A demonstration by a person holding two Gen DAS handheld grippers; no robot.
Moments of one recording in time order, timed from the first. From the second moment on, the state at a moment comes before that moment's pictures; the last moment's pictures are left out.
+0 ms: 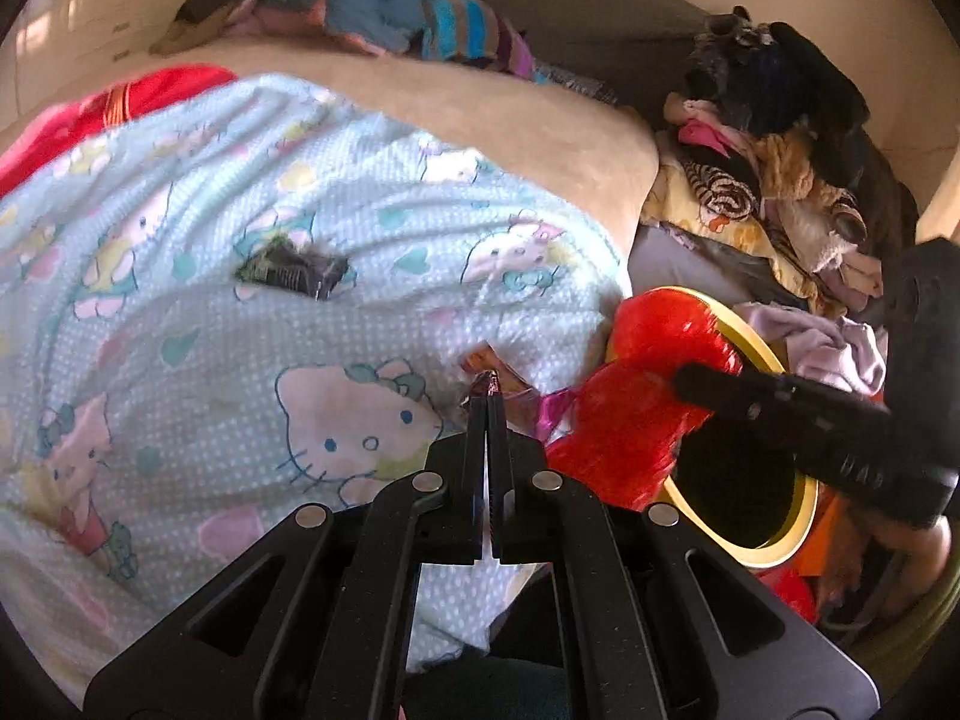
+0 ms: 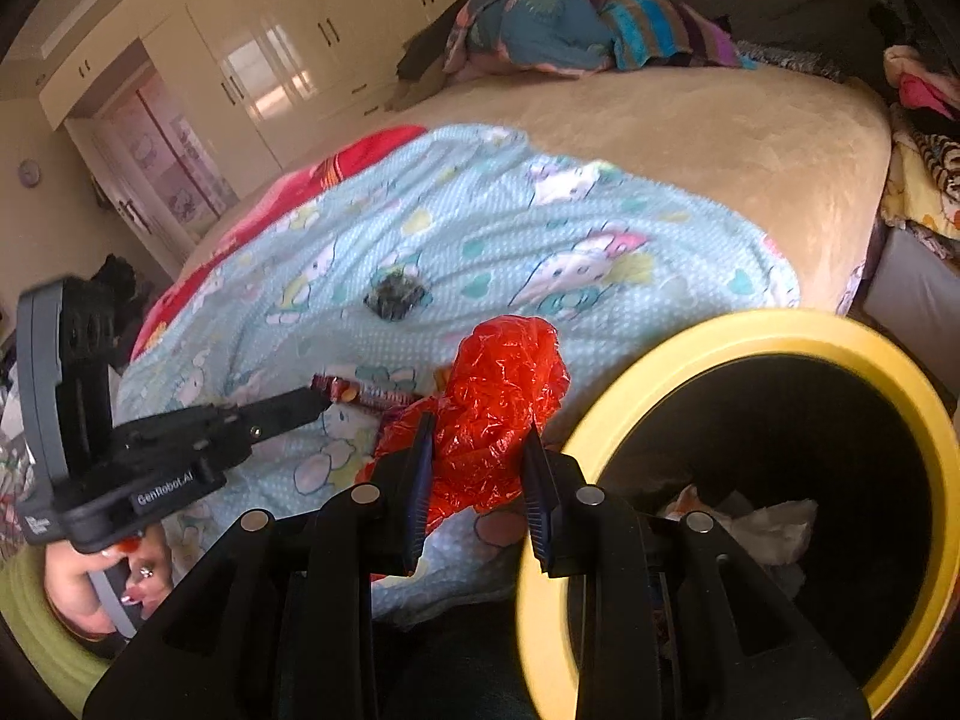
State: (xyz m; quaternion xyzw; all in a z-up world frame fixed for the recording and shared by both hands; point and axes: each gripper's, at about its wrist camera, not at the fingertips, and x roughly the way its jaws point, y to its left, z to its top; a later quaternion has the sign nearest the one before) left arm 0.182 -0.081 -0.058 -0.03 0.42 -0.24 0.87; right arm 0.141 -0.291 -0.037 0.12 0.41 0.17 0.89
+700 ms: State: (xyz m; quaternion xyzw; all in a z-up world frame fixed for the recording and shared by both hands) left arm 0.153 -0.159 -0.027 -0.03 0.36 -0.32 0.88; right arm 0.119 -0.373 -0.032 0.17 0.39 0.11 0.90
